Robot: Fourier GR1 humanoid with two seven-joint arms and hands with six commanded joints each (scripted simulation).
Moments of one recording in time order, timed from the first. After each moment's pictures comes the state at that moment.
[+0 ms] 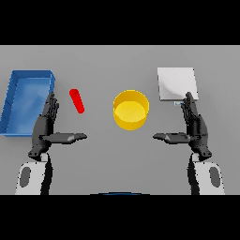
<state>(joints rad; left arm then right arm) 0.00 0.00 0.00 -1.57 0.00 0.00 0.00 0.00 0.00 0.00 -1.57 0.00 0.00 0.00</state>
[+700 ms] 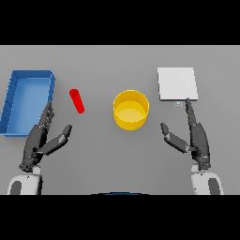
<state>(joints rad) 0.14 0.09 -0.08 -1.73 -0.09 -0.05 0.01 0.12 -0.06 0.11 -1.69 0.27 -0.09 -0.09</state>
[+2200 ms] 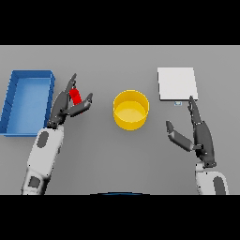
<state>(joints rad) -0.42 0.05 0.01 -1.04 -0.17 0.02 -0.10 0.10 -0.08 0.08 -1.70 0.20 -0.04 -0.08</state>
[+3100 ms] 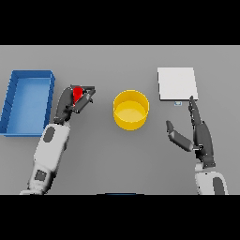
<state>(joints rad) -0.49 0.01 0.06 -0.94 -0.17 0.07 -0.14 0.11 -0.07 0.08 -1.70 0.21 -0.05 -0.09</state>
